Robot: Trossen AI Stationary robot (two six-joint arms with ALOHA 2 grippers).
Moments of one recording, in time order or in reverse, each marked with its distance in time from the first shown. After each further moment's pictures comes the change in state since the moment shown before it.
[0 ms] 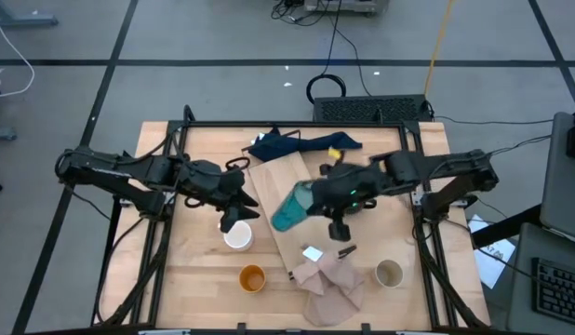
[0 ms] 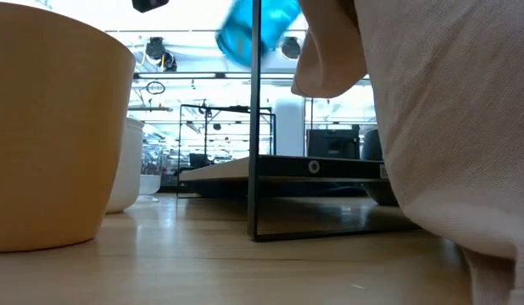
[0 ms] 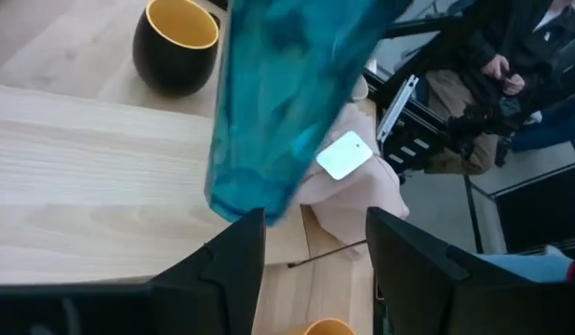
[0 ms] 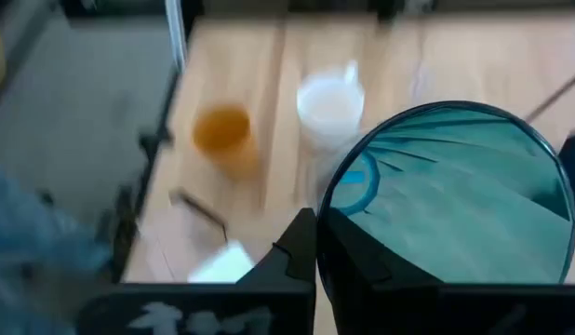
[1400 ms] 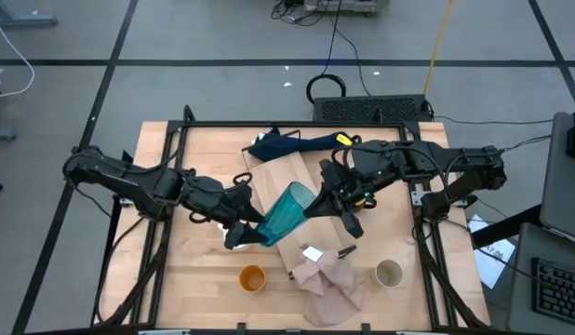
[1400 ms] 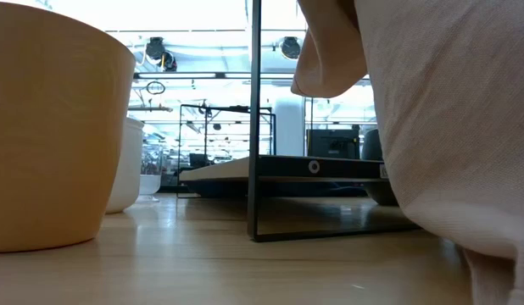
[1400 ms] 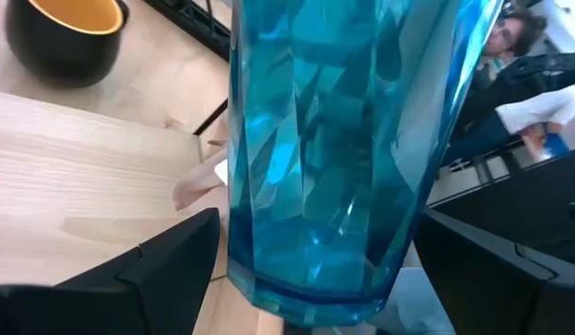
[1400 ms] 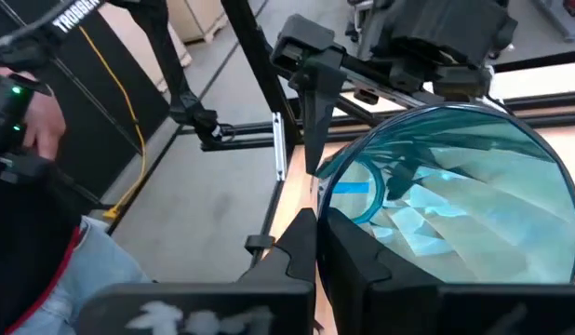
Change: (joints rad) left arm -0.116 0.075 0.000 0.221 0.007 -0.183; right arm -0.022 -0.070 0.002 0.251 -0.218 0.117
